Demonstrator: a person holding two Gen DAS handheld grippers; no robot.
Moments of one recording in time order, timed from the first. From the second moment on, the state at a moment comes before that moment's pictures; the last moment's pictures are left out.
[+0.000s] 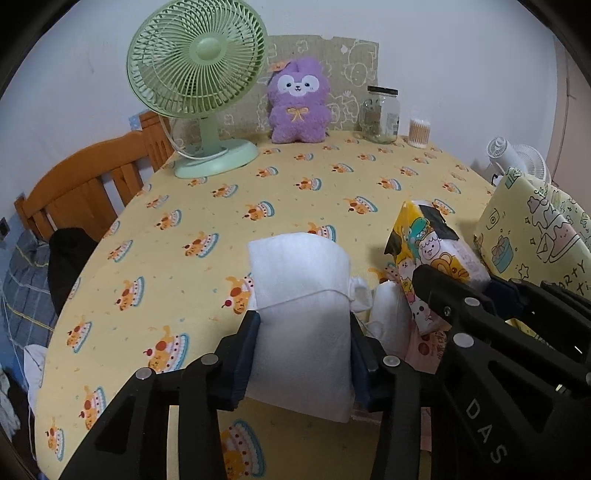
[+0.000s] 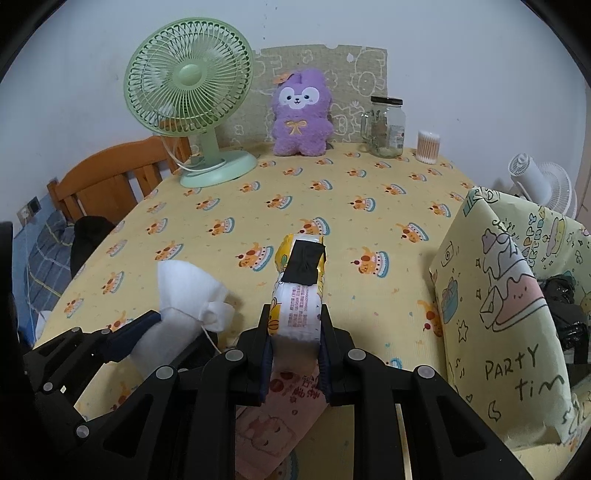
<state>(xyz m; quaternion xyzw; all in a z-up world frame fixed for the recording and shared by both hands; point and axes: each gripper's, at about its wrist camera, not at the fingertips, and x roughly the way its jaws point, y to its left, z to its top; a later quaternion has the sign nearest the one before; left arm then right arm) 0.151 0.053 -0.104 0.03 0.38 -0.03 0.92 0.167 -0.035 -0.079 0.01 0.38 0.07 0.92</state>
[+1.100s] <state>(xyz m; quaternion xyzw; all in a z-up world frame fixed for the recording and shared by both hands) 0.091 0.046 -0.042 0.02 0.31 0.00 0.95 0.113 -0.043 -0.019 0.02 0.32 0.09 0.94</state>
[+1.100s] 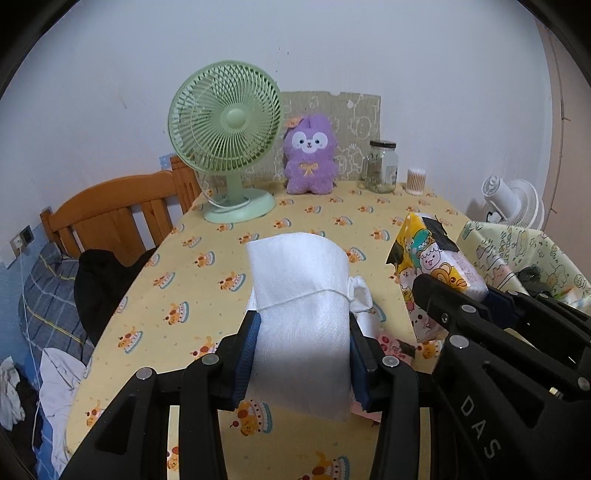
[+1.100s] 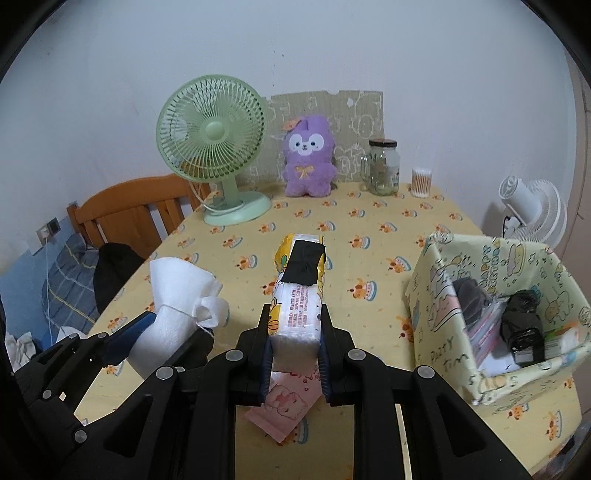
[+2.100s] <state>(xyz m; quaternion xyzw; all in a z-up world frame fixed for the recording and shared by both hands) 0.070 -0.011 0.010 0.03 0.24 -0.01 0.97 0.089 -0.099 0.039 0.02 0.25 0.08 0.96</state>
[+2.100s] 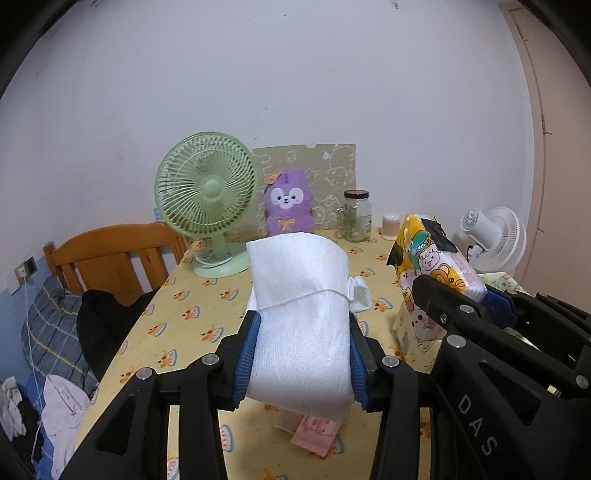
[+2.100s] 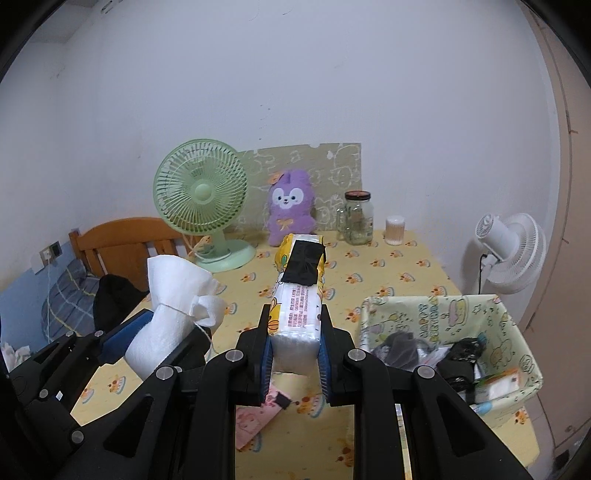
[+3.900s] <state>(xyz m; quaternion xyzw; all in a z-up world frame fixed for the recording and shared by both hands) 0.119 -0.168 -0.013 0.07 0.27 -0.15 0.95 0.113 -0.256 0.012 0.06 0.28 -0.05 0.96</state>
